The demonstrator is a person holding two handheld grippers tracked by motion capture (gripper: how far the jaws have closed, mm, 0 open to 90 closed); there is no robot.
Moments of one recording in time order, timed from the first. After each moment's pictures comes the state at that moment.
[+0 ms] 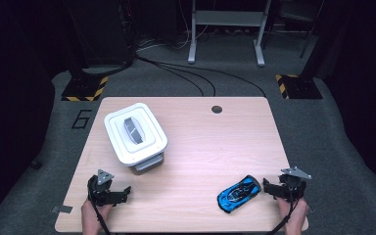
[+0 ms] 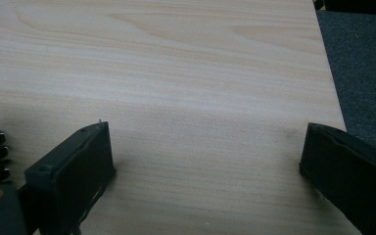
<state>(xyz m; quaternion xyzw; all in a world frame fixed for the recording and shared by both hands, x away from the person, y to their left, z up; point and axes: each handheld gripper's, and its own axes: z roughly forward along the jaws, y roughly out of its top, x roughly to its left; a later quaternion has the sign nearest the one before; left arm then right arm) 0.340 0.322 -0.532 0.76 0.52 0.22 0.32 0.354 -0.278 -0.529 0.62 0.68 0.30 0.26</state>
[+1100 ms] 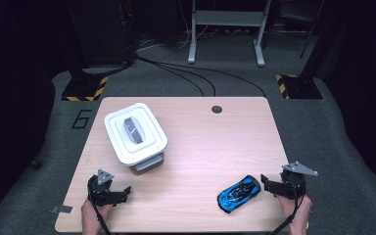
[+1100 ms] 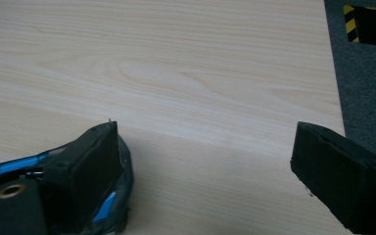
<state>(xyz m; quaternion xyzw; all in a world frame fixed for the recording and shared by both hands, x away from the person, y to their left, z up) 0.340 0.323 -0.531 0.77 0.52 0.22 0.32 0.341 -0.263 -0.476 0.57 0.70 0.35 0.25</state>
